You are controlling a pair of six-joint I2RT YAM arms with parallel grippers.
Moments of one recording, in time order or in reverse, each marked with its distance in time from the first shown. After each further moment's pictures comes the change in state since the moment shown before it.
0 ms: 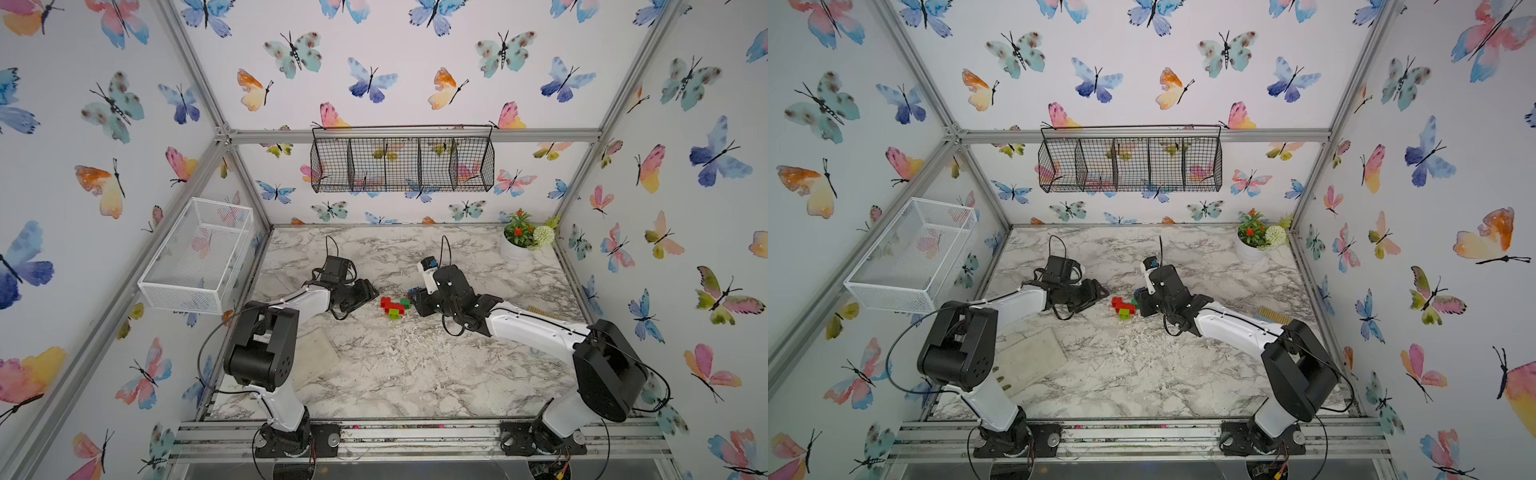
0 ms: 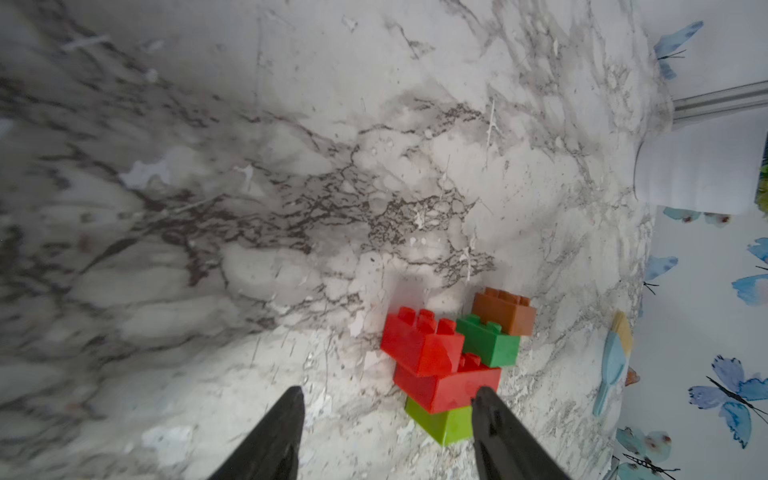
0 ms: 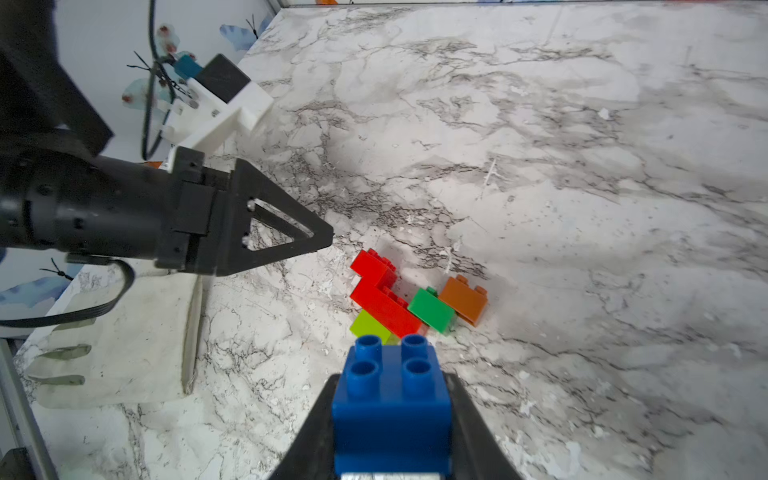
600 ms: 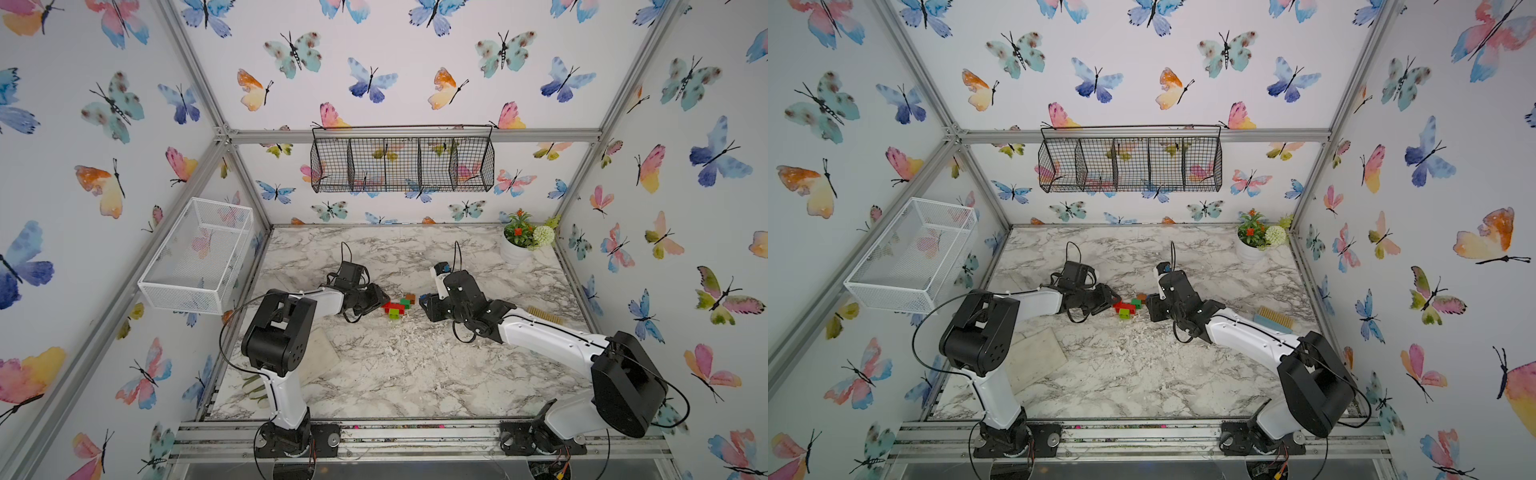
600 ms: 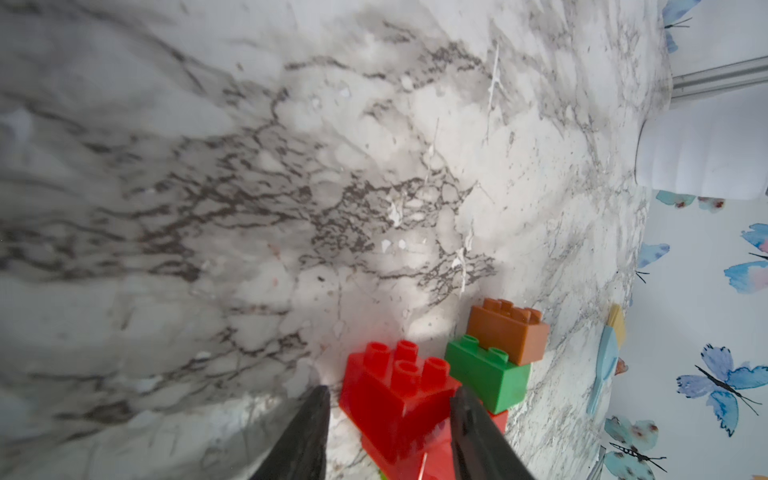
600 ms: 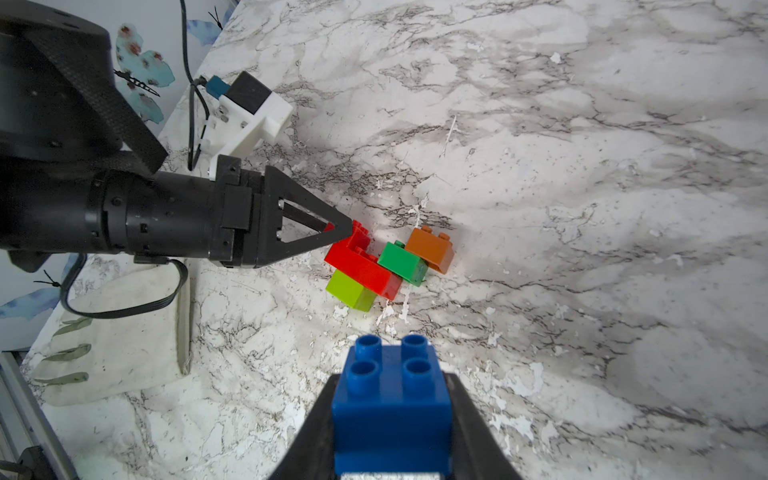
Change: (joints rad) left arm -0.076 0.068 -0.048 0.158 0.028 -0.086; right arm -0.018 -0.074 -0.069 -0.055 0.003 0.062
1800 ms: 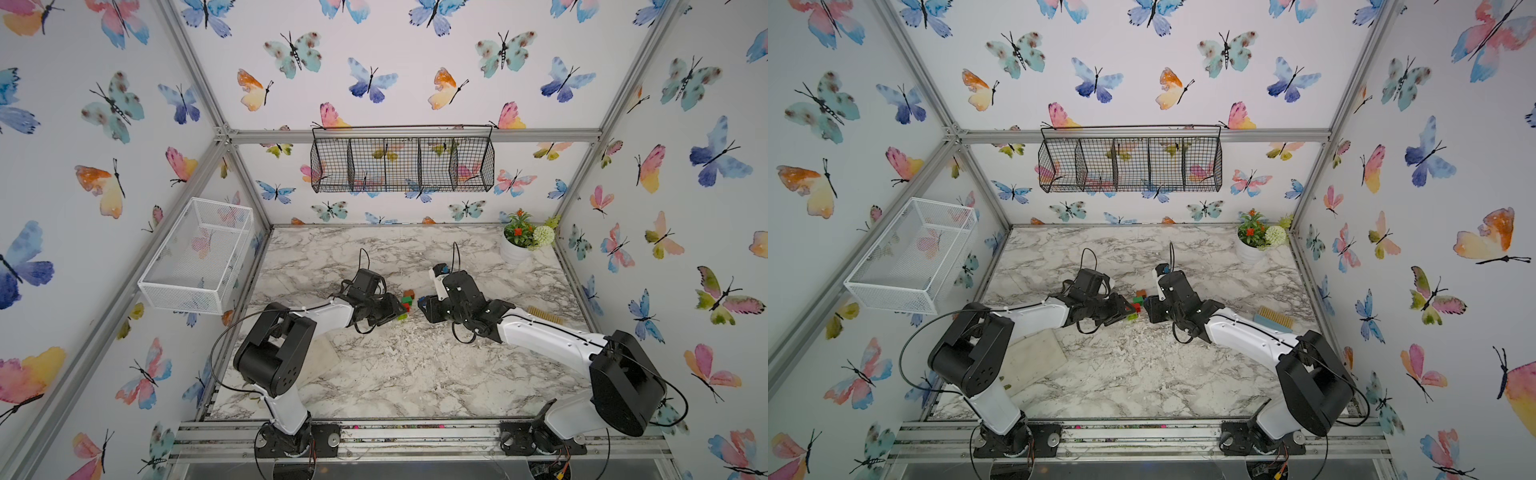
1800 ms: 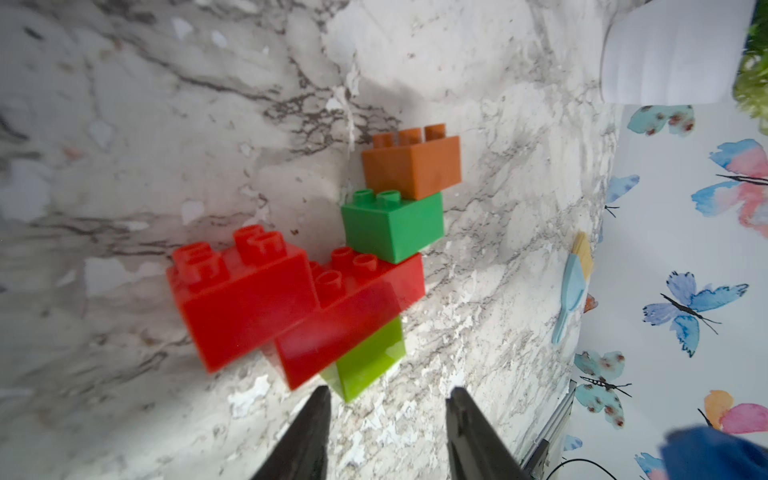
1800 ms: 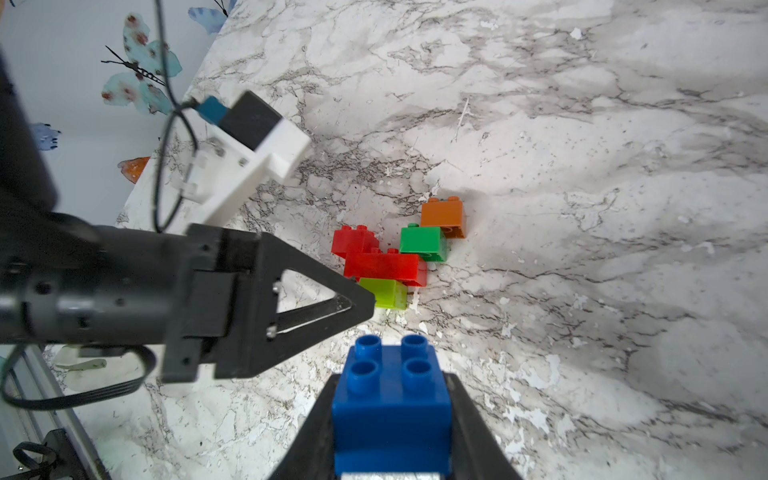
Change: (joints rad) left arm -0.140 -0.164 -0.074 -0.022 0.013 -0.099; right arm 0.000 0.026 0.018 -0.026 -0.037 0.022
